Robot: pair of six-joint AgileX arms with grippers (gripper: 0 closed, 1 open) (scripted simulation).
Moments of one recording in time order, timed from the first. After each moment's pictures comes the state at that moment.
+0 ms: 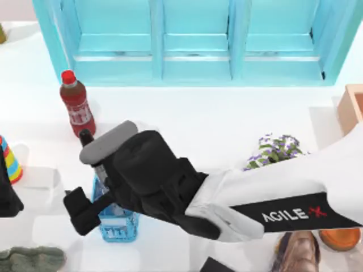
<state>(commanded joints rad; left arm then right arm) 0.00 0.00 0.00 0.00 0.00 0.00 1.03 2.06 1.12 0.38 0.07 0.28</state>
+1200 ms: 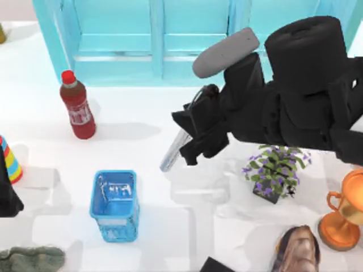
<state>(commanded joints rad) 0.00 0.00 0.00 0.00 0.00 0.00 0.78 1.41 1.00 -0.14 -0.15 0.15</state>
